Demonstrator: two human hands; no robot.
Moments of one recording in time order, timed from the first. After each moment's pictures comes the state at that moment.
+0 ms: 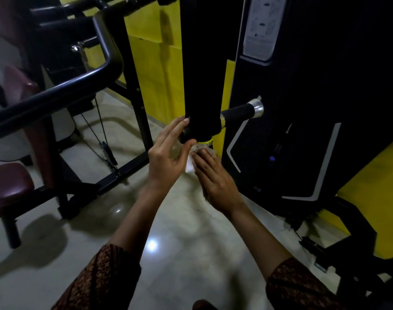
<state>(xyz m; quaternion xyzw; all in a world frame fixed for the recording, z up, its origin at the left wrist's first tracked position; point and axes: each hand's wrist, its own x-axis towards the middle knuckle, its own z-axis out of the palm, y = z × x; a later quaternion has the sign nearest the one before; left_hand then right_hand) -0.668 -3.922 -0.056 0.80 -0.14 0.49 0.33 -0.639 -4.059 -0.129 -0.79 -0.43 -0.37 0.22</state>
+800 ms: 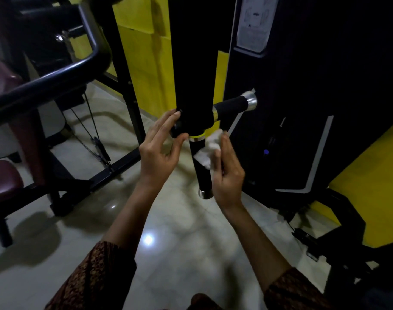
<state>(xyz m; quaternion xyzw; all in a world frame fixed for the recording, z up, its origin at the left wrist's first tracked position) -0.665 -3.923 -0.059 0.79 -0.13 0.50 0.33 -0.663 -4.063 -0.103 -0.74 -0.18 -0.26 0.60</state>
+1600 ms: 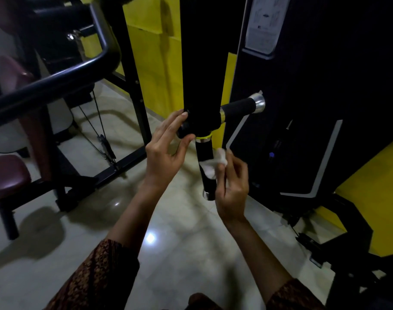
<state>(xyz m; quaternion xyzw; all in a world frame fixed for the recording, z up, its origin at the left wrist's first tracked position) -0.663 -3.920 -0.060 0.79 -0.15 0.49 0.33 -0.672 -4.065 -0.128 -0.76 -0.16 -0.33 0.53</state>
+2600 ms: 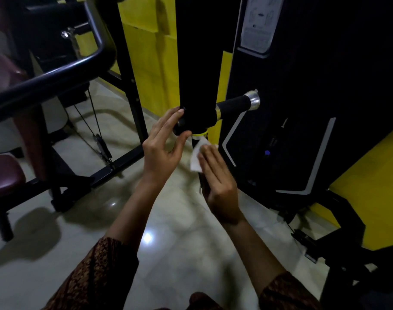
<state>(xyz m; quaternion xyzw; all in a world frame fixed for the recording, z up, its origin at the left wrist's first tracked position) -0.666 -3.923 -0.060 0.79 -0.13 0.49 0.34 -0.672 -4.065 -0.126 -0.79 -0.34 -0.40 0.32</state>
